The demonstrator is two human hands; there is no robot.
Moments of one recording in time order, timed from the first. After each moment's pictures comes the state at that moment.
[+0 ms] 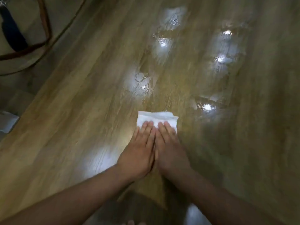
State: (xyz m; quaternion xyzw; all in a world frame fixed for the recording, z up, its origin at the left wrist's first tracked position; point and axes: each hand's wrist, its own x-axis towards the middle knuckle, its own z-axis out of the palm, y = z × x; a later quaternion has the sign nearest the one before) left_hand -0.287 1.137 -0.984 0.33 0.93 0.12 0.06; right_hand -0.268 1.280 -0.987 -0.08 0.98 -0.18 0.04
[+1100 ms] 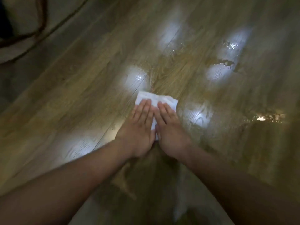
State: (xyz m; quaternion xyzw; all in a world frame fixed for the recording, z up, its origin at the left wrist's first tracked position) left_hand -0.468 1.148 -0.993 0.23 0.96 0.03 0.15; right_hand -0.471 1.307 -0.992 -0.21 0.96 -0.09 0.18
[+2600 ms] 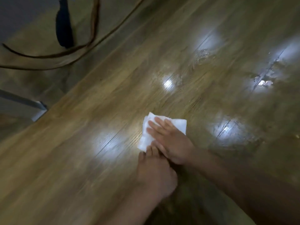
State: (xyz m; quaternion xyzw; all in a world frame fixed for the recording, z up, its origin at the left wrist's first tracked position) left_hand -0.378 1.216 -0.896 -0.06 0.92 0.08 0.37; right_hand -0.466 1.309 -0.979 -0.46 0.86 -0.14 0.19
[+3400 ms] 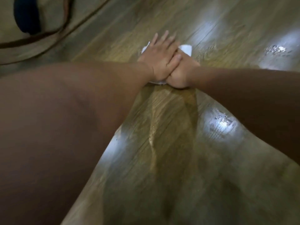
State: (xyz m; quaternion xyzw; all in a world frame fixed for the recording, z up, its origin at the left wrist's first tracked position) left_hand -0.707 1.145 -0.991 0.17 0.98 0.07 0.07; right_hand -0.717 1.273 -0.993 -0.39 0.91 -0.03 0.12
